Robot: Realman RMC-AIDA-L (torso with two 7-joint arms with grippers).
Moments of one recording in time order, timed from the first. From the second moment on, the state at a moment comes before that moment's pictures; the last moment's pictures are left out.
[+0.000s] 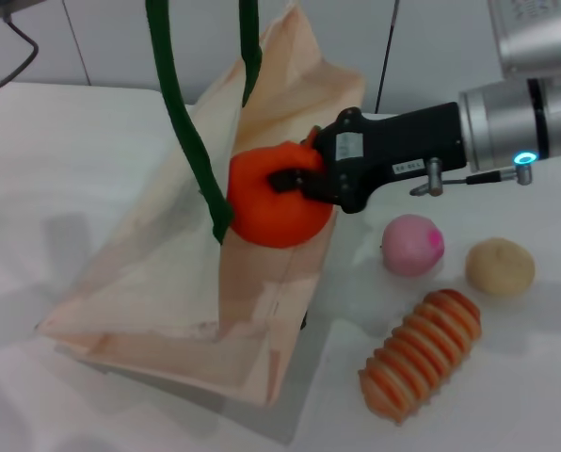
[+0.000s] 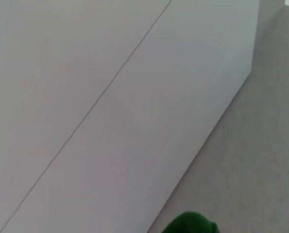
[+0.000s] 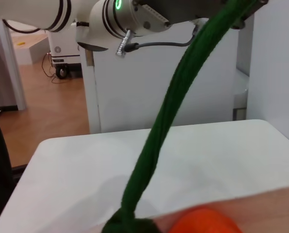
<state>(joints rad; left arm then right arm) -0.90 -1.89 2.86 -0.58 -0.79 1.98 -1.88 1.07 2.03 -0.66 -0.37 0.96 1.51 -1.82</state>
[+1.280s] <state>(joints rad) -0.97 -1.89 2.86 -0.51 -0.76 1.99 -1.88 1.16 2.04 -0.67 -0.23 1.04 1.23 -1.87</state>
